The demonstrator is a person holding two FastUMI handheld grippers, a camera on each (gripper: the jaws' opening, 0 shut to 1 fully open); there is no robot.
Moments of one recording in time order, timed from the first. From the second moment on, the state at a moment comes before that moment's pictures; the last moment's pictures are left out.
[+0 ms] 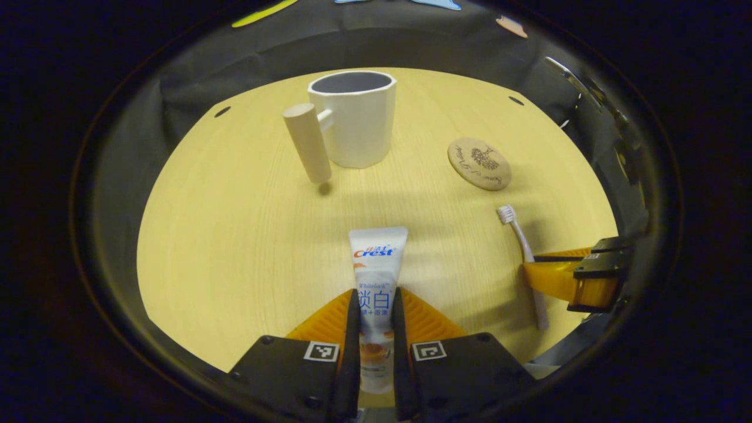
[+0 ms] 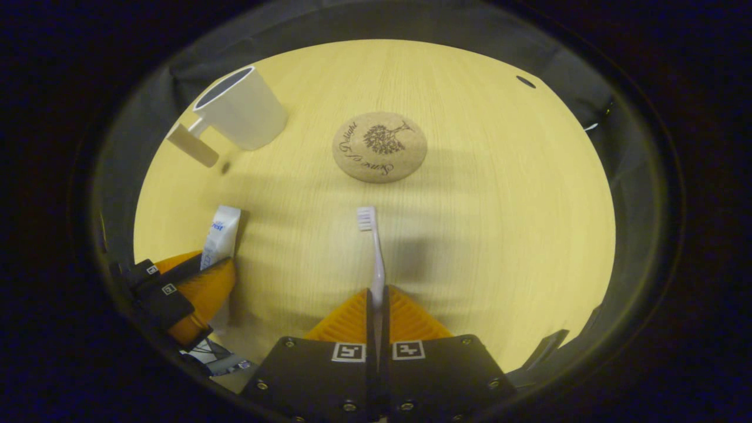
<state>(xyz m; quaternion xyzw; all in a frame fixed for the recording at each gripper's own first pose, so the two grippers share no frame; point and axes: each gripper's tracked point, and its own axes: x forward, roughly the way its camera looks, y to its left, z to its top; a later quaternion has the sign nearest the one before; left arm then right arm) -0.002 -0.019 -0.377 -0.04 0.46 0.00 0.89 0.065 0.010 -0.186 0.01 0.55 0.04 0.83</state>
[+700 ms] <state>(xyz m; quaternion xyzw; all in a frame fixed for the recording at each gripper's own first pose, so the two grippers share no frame) 0.014 -0.011 -0.267 -0.08 0.36 -0.03 0.93 0.069 0.009 -0.190 0.03 0.54 0.04 0.84</state>
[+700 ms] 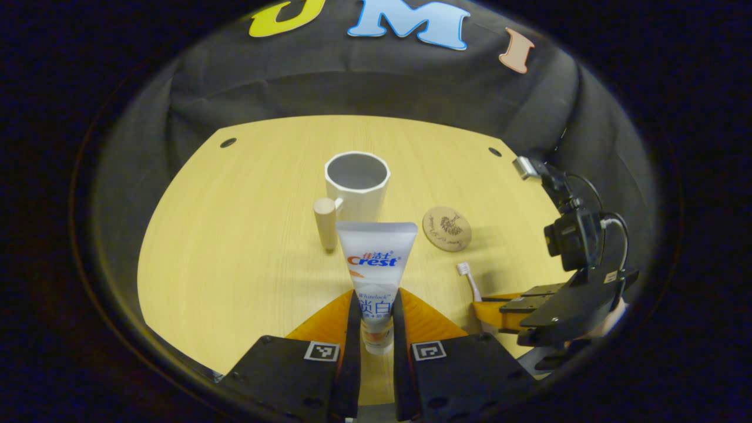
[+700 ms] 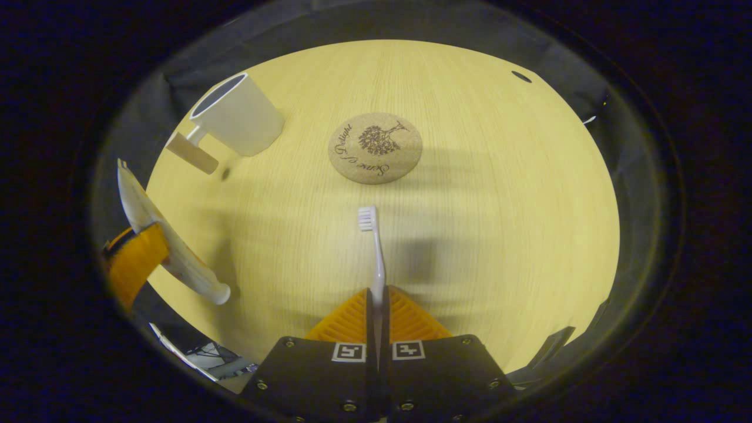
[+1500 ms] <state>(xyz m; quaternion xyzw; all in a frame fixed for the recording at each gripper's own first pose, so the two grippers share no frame) 0.127 0.033 -0.094 -0.09 0.19 -0.04 0.98 0.069 0.006 -0.187 0.06 0.54 0.05 0.84</state>
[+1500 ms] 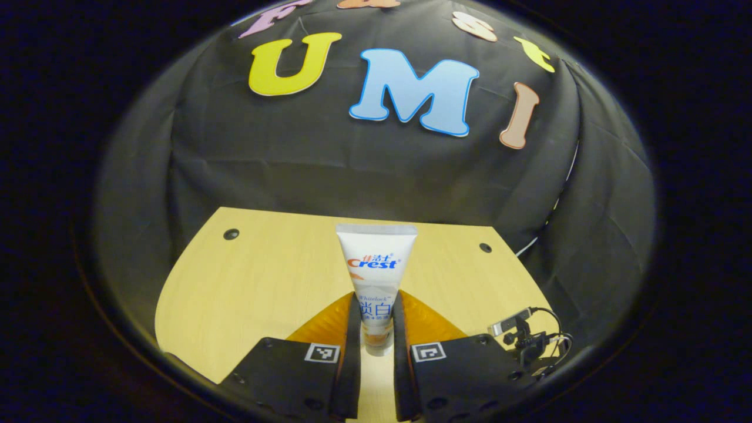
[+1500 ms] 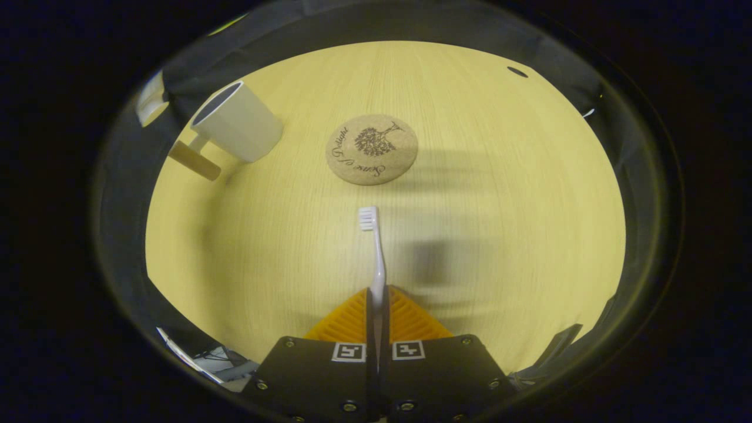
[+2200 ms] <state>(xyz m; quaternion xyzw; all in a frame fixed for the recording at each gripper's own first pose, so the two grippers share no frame) 0.183 0.025 -0.174 -0.04 0.20 -0.05 0.98 0.068 0.004 -0.186 0.09 0.54 0.04 0.84</state>
